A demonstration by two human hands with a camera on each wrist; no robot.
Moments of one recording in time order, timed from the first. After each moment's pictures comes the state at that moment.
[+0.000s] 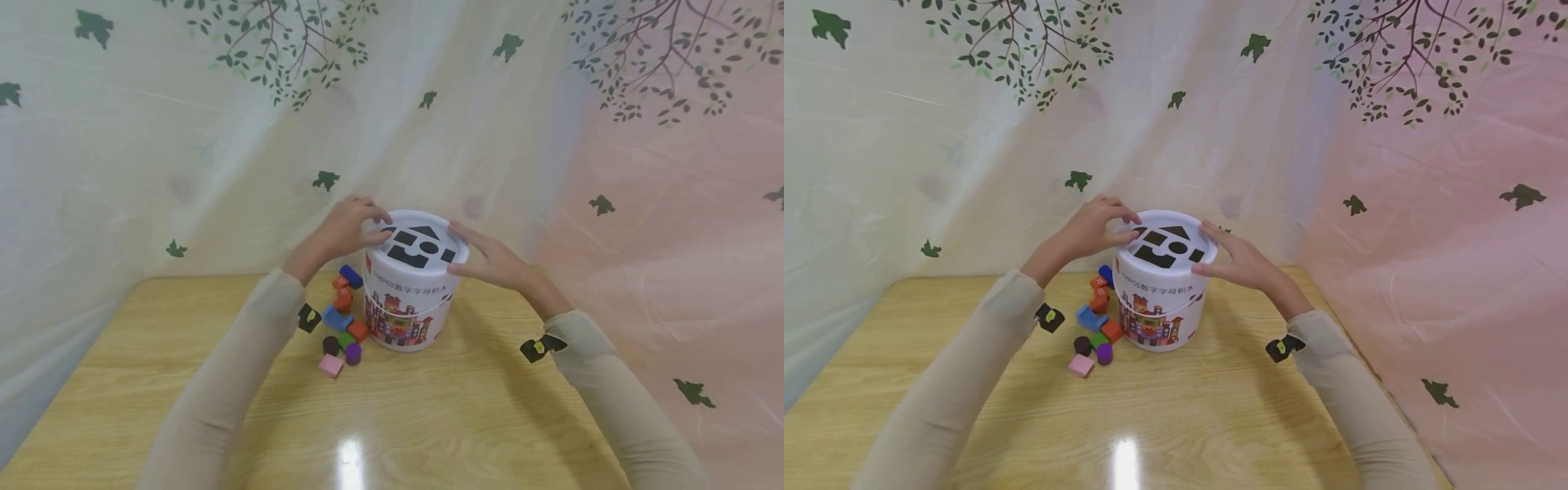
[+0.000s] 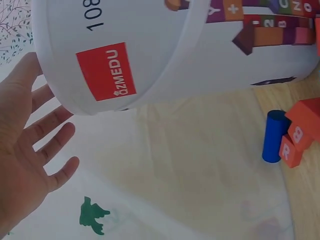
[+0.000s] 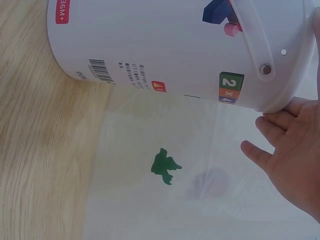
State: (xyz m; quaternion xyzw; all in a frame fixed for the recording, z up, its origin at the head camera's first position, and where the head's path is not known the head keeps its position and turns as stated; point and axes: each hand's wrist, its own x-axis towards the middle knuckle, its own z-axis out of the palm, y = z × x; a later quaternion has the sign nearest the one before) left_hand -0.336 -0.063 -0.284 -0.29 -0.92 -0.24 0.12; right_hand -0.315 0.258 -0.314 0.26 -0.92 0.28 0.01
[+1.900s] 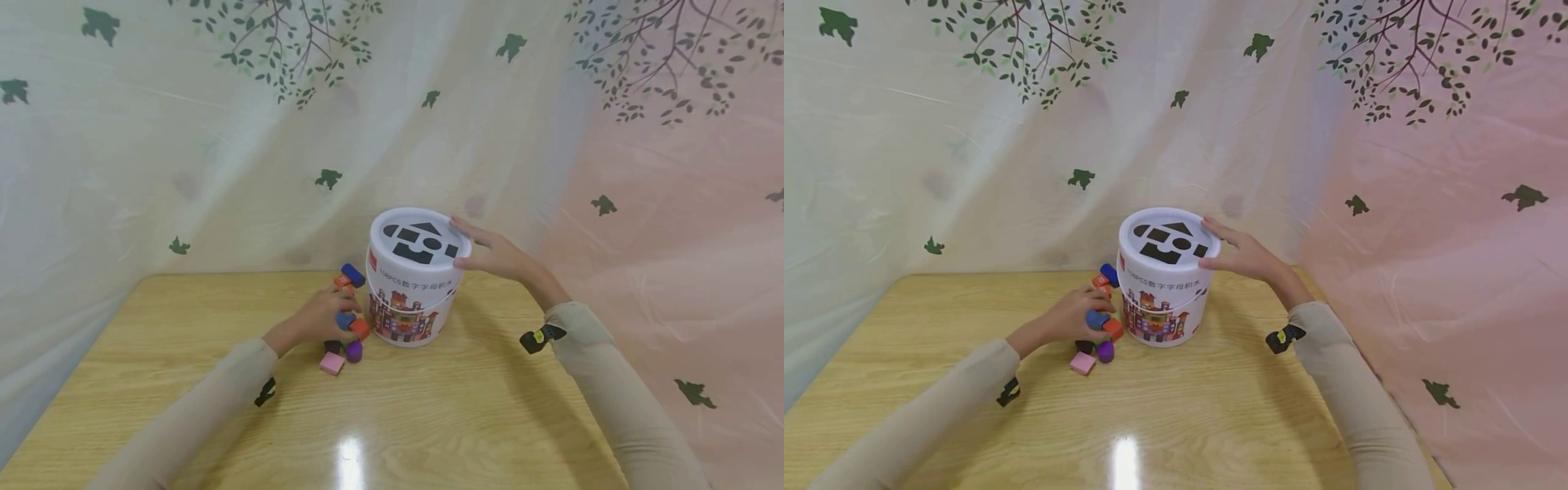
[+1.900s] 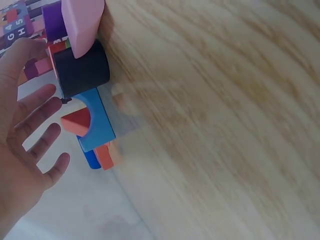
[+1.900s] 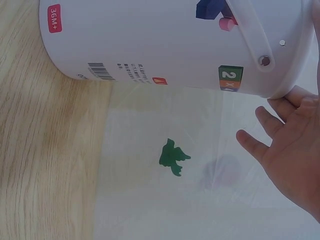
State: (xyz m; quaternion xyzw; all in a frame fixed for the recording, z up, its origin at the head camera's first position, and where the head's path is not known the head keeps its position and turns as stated) left_hand -0.294 -0.114 -0.442 -0.35 -0.92 -0.17 0.05; right_hand -0.333 0.267 -0.312 0.25 -0.91 0.32 -0.04
